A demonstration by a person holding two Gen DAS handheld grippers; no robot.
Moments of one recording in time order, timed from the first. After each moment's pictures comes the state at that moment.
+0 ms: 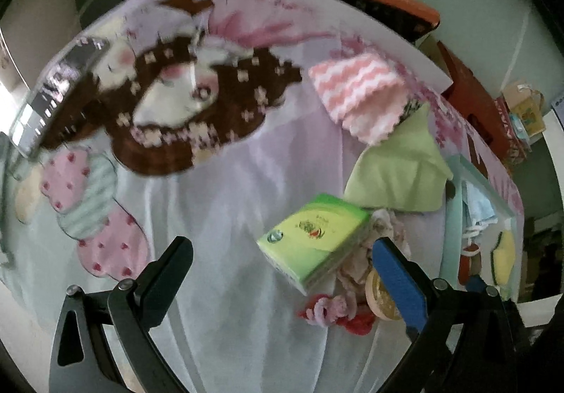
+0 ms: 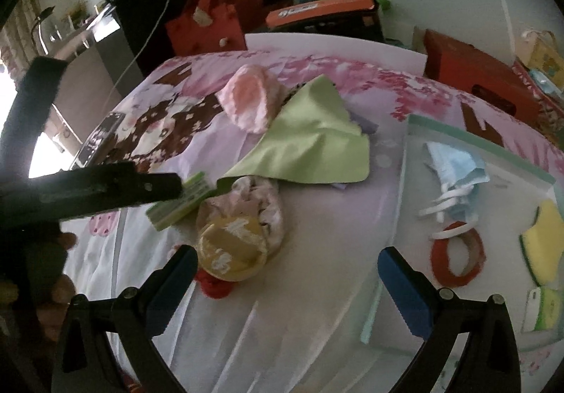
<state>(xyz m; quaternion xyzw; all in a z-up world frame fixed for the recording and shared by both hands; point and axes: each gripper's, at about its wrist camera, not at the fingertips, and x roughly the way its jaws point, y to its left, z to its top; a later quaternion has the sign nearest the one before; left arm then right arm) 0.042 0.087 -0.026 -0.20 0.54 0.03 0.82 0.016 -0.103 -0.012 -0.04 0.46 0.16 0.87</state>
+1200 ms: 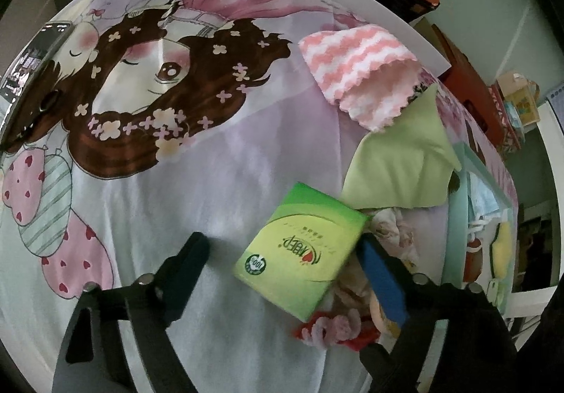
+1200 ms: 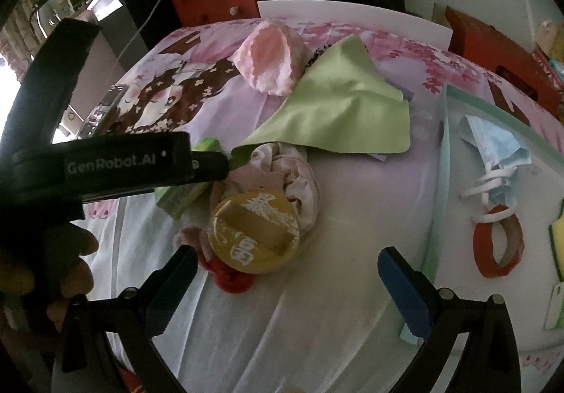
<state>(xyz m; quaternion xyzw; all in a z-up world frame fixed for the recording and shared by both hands) 0.066 0.076 -0.052 -0.20 0.56 0.00 0.80 0.023 -0.082 -0.039 -0.04 0.50 0.18 0.85</state>
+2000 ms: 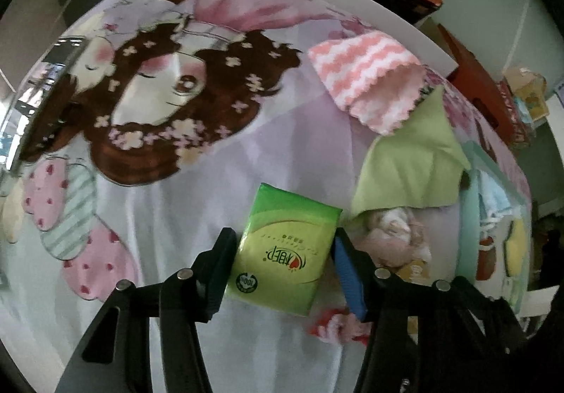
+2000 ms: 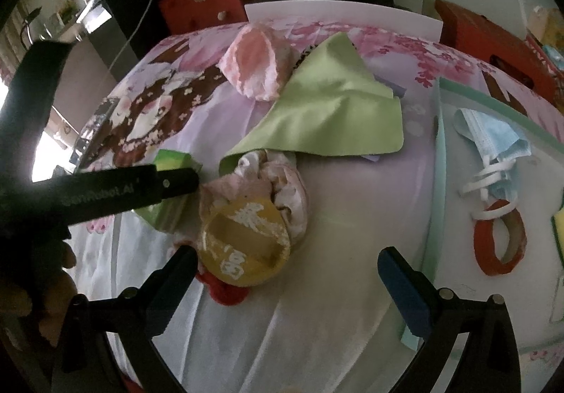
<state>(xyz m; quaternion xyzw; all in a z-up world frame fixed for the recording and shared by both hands) 0.061 0.082 -0.046 -0.17 0.55 0.03 0.81 0.031 -0.086 -0.039 -0.01 0.50 0.17 0.85</state>
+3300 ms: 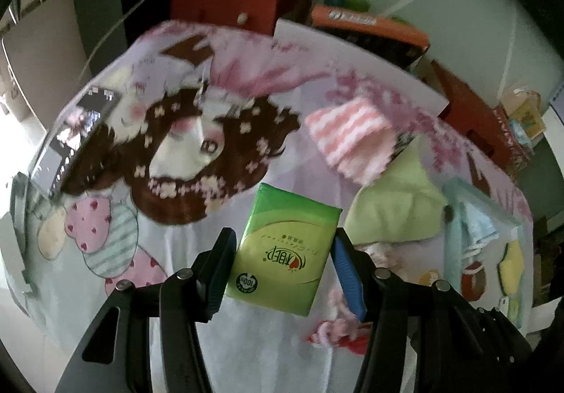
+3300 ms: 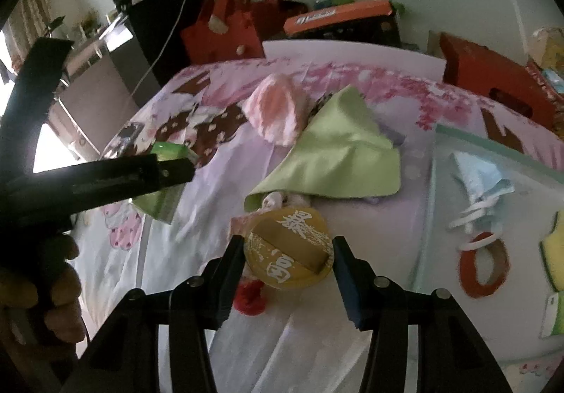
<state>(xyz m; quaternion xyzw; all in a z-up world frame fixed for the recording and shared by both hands) 0.045 0.085 0.012 -0.15 0.47 0.05 0.87 0.019 -0.093 -0.006 -0.01 0.44 0.19 0.88</state>
